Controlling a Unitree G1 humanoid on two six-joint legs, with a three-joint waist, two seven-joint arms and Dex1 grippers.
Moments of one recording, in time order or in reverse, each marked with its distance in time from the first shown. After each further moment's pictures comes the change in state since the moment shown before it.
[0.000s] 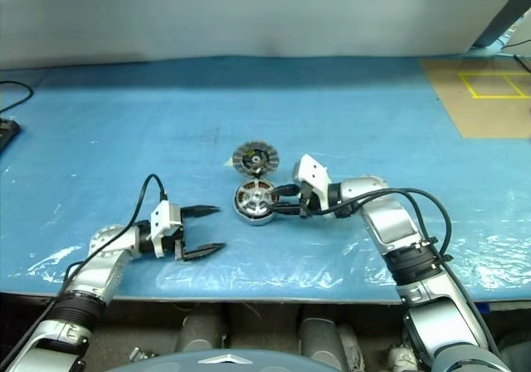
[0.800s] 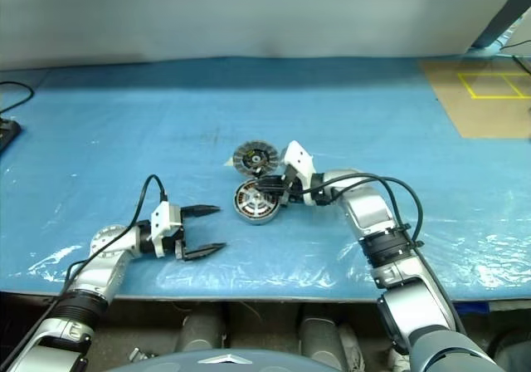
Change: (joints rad) left arm -0.010 -0.009 0.002 0.037 0.009 -0.048 -0.002; right arm -0.118 0.158 -0.012 0.192 -0.004 -0.022 -0.075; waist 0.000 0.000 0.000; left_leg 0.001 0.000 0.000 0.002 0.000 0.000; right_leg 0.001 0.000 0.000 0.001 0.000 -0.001
